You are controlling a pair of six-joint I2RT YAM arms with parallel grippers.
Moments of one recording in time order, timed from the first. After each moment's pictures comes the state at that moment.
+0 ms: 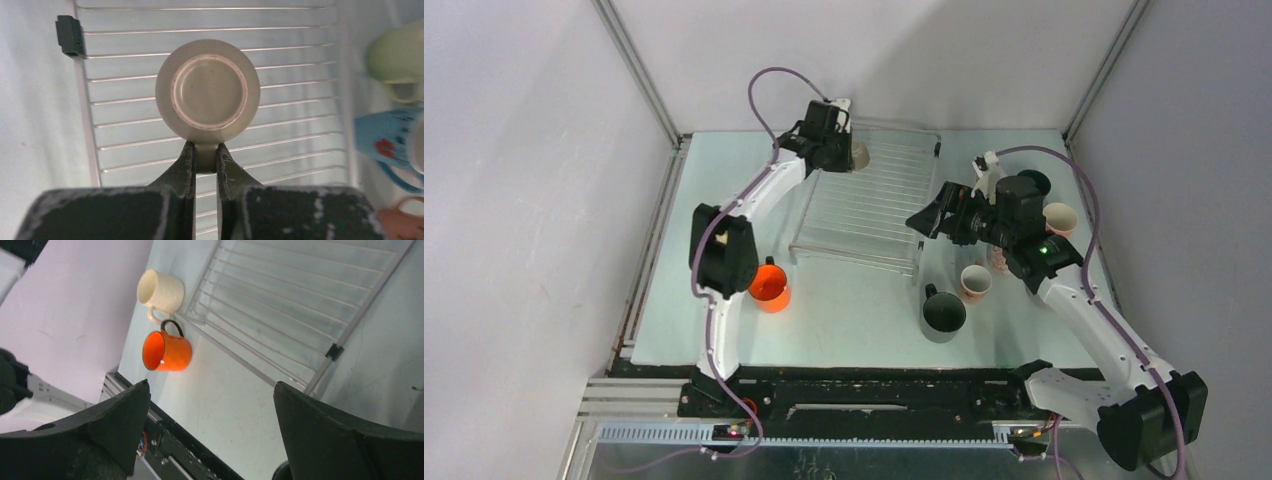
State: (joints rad) left arm -0.43 2.17 1.99 -0.55 0.06 -0.24; right arm 0.37 1.07 0.97 -0.33 -0.37 0.60
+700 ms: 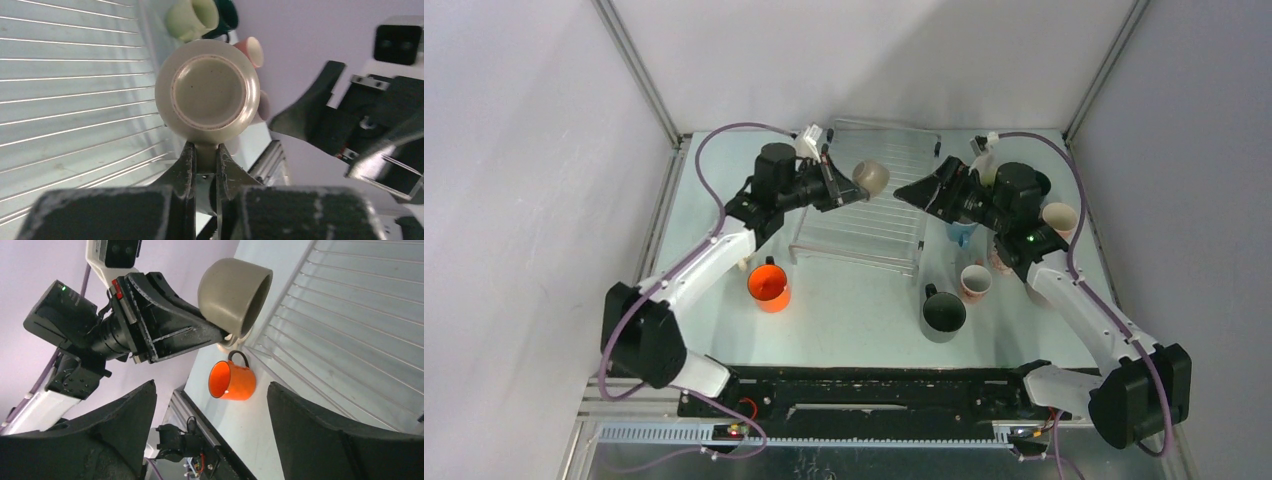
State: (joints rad) left arm -0.48 1.48 1.22 -0.10 0.44 -0.74; right arm 0.35 1.17 0.97 0.02 -0.53 0.86
